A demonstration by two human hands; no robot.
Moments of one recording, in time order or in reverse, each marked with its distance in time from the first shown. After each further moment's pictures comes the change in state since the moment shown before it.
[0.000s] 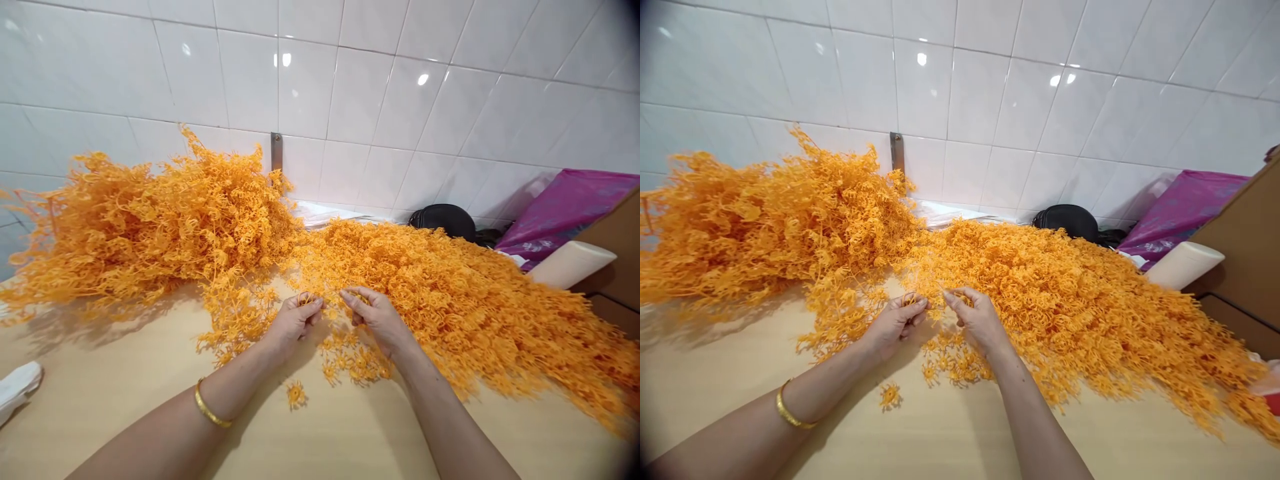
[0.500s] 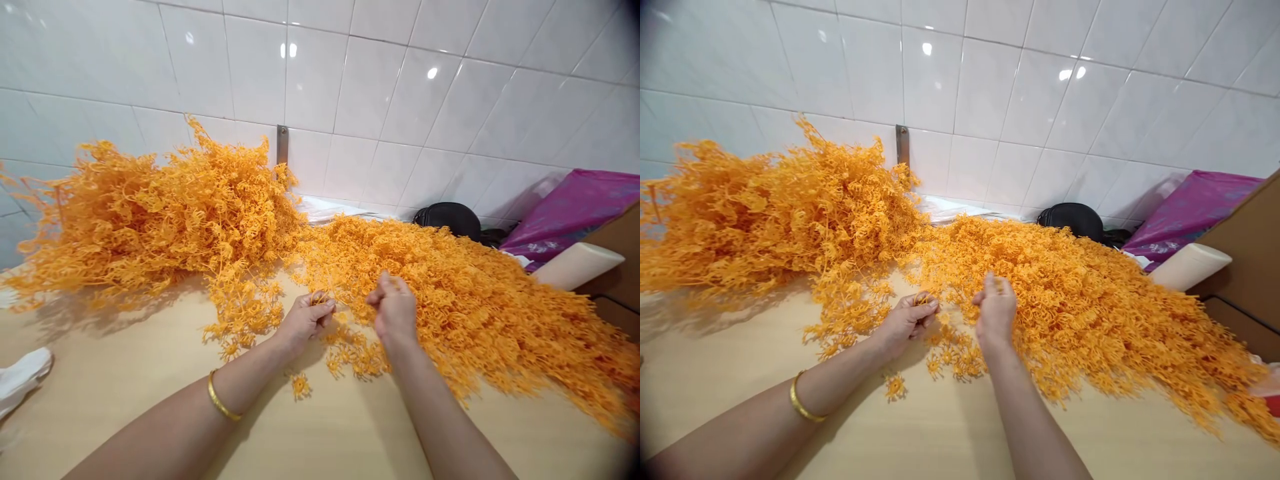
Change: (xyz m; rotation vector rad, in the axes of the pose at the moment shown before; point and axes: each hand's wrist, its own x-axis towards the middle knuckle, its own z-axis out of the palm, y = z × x) left_hand -0.001 -0.004 0.006 -0.069 -0.115 -0.035; right_hand 0.012 0.005 0.002 0.279 0.563 -0.137
